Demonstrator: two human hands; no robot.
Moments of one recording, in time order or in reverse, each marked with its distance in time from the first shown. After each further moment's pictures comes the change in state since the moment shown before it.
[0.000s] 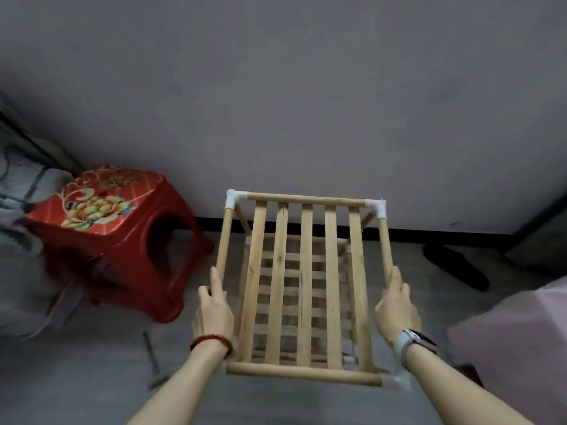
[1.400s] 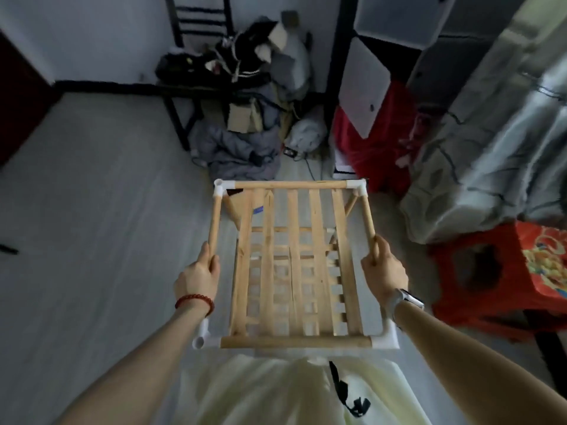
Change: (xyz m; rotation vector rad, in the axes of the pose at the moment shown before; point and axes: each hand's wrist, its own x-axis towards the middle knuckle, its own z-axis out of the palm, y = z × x) left_hand -0.543 -0.309 -0.442 0.000 0.590 -1.360; right_hand -0.573 -0.383 -0.022 -0.208 -0.771 -1.334
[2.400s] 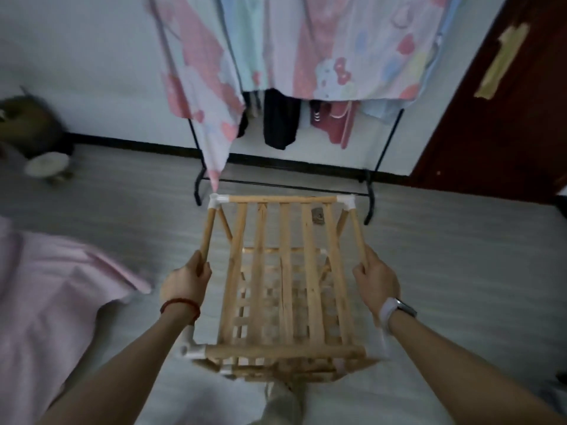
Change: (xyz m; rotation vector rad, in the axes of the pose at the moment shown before) left_hand -0.120 -0.372 -0.197 -0.083 0.706 -1.586; right_hand -0.200 -0.597 0.377 -0.146 -0.864 -1.621
